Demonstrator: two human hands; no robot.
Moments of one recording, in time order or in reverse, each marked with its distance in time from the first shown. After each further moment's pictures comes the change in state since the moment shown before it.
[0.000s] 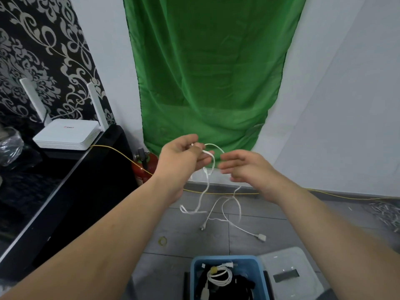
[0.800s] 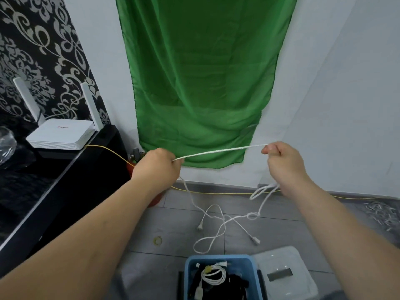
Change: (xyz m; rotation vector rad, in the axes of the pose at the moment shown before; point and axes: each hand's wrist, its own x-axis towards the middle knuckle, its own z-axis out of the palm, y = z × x) left_hand 0.023 -0.006 -0.041 1.458 0.068 0.252; right_hand 0.001 0.016 -0.056 -0.207 0.654 -0.091
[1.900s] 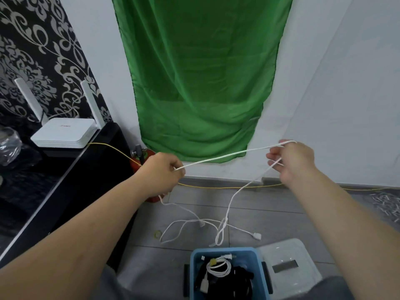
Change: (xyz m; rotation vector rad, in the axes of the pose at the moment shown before) left_hand -0.009 -0.016 0.007 -0.309 -0.232 0.032; right_hand 0.013 0.000 -0.002 0.572 0.106 0.495
